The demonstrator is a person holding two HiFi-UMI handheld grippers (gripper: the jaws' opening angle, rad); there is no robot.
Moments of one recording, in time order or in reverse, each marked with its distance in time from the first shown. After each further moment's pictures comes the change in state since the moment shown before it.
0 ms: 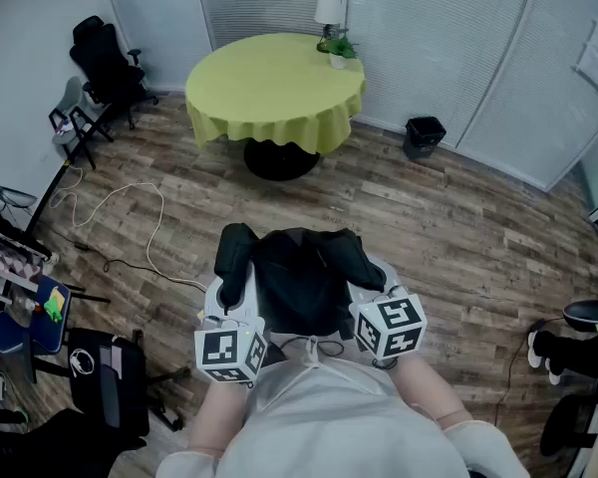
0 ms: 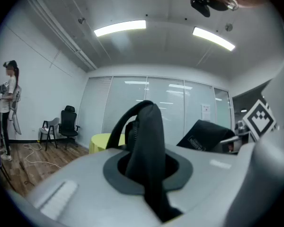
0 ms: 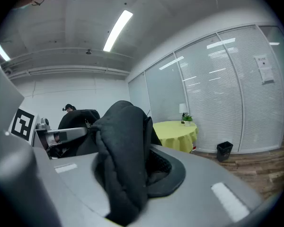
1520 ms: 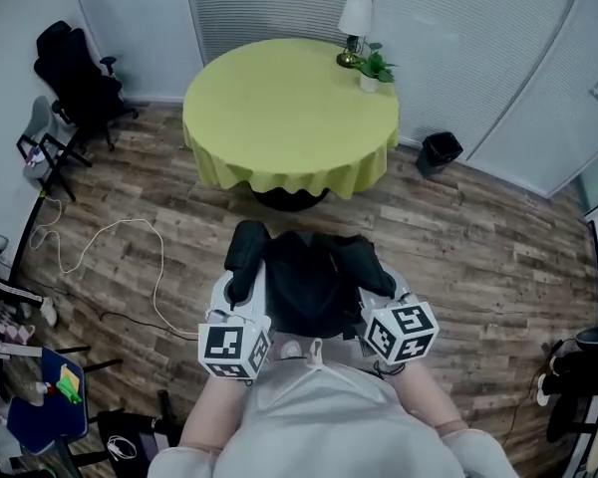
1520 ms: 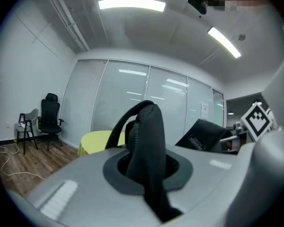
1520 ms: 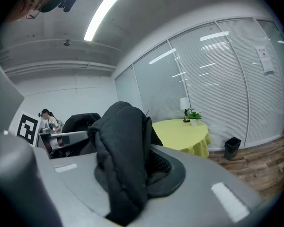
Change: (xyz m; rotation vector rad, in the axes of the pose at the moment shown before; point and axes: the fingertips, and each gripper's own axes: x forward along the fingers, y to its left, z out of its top) left arm 0.313 0.283 0.035 -0.032 0.094 -0.197; right arm 0.382 0.020 0.095 0.102 0.028 -0.124
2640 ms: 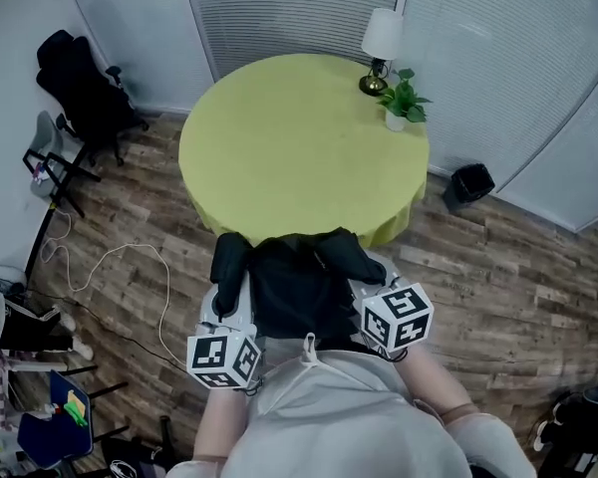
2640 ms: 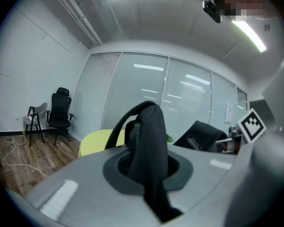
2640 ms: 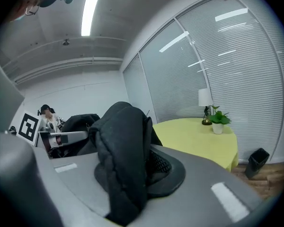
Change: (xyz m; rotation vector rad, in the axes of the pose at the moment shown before) left arm 0.254 0.089 0.024 -0.093 0.029 0.181; right arm 0.269 -0.132 0.092 -0.056 0.086 0.218
